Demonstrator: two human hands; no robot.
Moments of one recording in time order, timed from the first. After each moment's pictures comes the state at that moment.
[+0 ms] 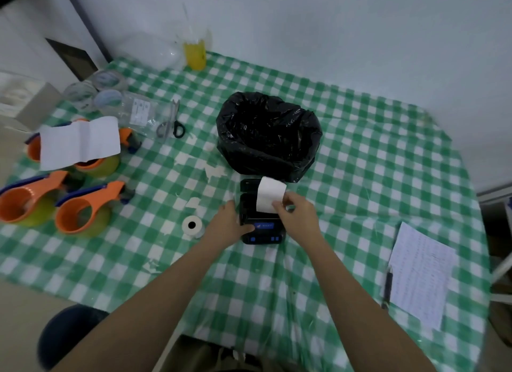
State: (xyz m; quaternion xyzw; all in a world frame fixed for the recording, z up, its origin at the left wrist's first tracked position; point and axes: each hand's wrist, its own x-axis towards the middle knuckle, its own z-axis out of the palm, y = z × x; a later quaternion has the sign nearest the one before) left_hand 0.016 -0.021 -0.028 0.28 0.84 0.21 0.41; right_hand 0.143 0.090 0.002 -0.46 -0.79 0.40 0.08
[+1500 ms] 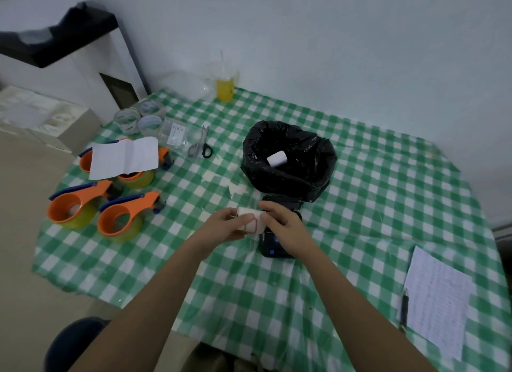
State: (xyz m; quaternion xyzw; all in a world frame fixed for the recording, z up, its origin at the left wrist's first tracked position) left_hand -0.020 -0.077 0.038 0.15 0.68 0.48 0.53; right_hand 0.112 0.040 0.039 -0.31 -0.73 0.60 0.07
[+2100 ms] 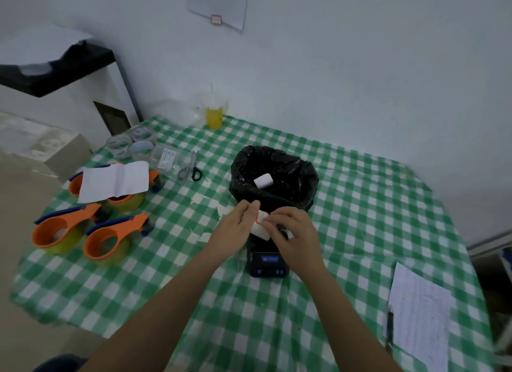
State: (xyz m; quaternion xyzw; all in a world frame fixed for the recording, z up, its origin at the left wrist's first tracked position) left_hand 0.012 -0.040 0.086 0.34 0.75 0.46 0.33; right_hand 0.138 0.048 0.078 -0.22 -0.87 0.28 0.35
